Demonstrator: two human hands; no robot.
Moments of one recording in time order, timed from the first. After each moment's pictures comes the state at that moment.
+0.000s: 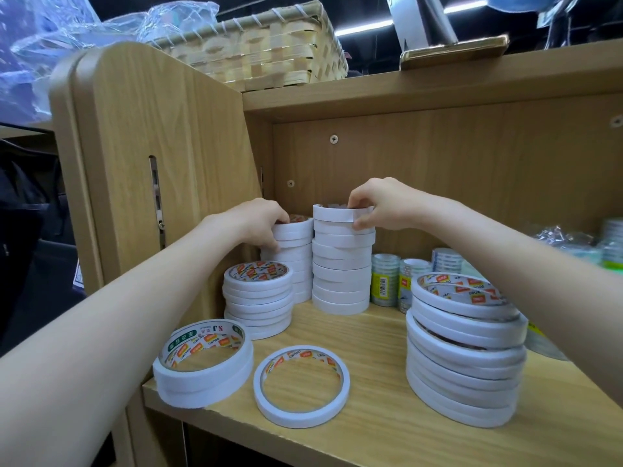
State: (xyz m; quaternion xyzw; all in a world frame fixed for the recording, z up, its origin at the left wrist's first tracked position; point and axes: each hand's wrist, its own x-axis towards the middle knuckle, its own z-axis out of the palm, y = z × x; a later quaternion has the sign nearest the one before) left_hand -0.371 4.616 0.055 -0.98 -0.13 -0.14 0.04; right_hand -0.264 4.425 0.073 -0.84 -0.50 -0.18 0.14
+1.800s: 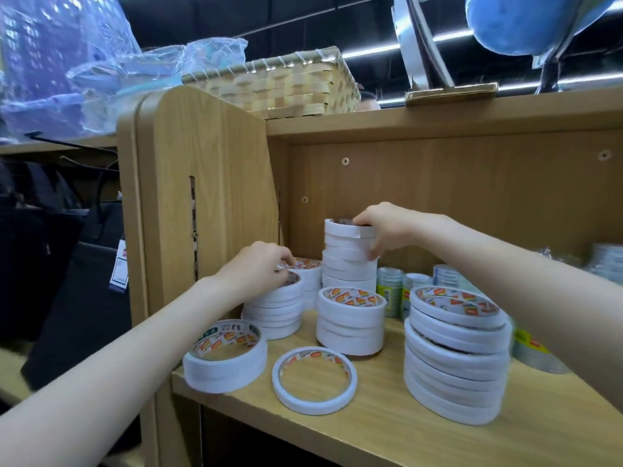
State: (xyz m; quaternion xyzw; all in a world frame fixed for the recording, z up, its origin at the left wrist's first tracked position) left_hand -0.421 4.590 0.010 -0.96 -0.16 -0.24 -0.02; right_hand -0.263 4.429 0.080 -0.85 -0.51 -0.12 0.02
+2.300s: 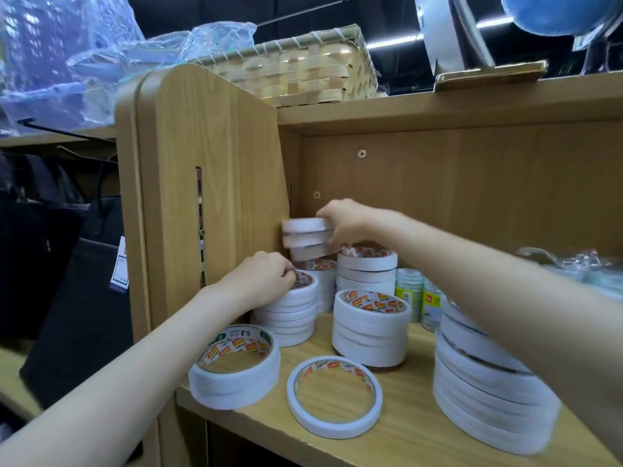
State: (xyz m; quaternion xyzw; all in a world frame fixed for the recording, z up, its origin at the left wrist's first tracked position) left_hand -0.419 4.599 0.001 -0.96 -0.19 -0.21 -0.04; right_hand -0.281 4.510 0.077 -0.82 -0.56 -0.10 0.07
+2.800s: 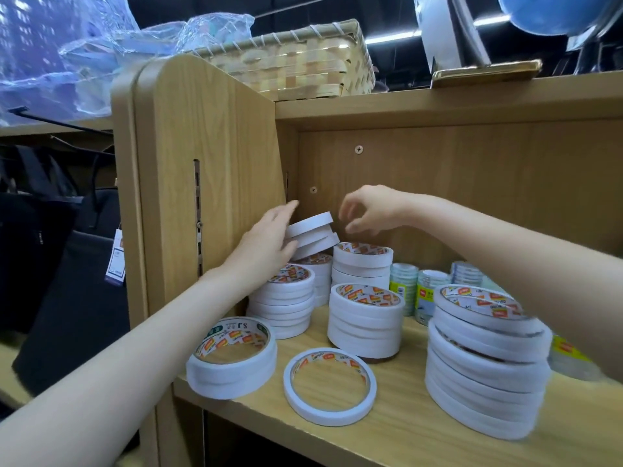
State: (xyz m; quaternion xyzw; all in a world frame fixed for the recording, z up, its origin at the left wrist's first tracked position) left_hand -0.409 4.605 0.010 -0.92 -0.12 -0.36 -0.10; right_hand -0.275 4.463 0.088 -0.83 -0.53 -0.09 0.12
